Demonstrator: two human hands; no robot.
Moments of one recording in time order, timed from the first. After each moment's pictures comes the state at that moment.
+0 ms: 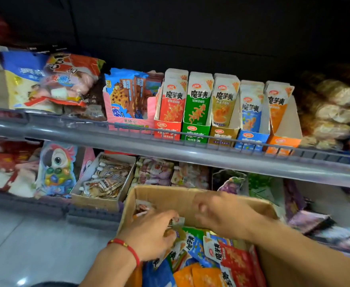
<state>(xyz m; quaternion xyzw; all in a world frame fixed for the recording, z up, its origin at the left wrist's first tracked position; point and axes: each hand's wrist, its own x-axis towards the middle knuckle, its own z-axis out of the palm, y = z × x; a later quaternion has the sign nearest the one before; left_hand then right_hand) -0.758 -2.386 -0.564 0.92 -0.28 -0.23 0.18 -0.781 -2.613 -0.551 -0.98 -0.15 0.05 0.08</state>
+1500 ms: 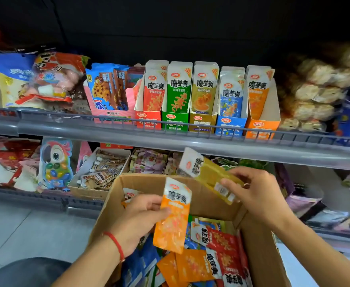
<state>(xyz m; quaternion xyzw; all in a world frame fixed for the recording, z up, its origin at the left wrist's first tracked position) -0.793 -2.425 -0.567 0.74 0.03 -0.27 0.61 -0.838 -2.689 -0.541 -0.91 0.02 -0.20 0.38</state>
